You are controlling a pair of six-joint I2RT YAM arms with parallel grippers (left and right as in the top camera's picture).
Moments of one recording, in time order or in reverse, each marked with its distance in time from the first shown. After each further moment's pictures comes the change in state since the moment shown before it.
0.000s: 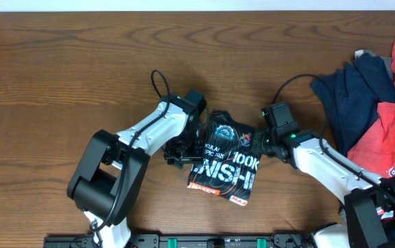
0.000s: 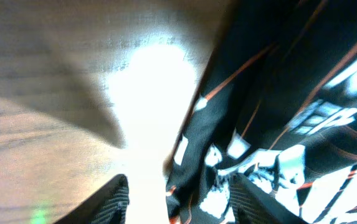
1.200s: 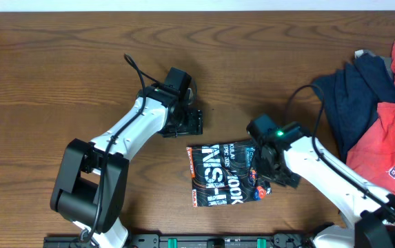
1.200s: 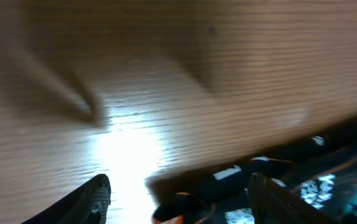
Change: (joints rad) left arm 0.119 -0.079 -0.001 0.309 -0.043 0.010; right arm 0.177 -0.064 0.173 -0.789 0.169 0.392
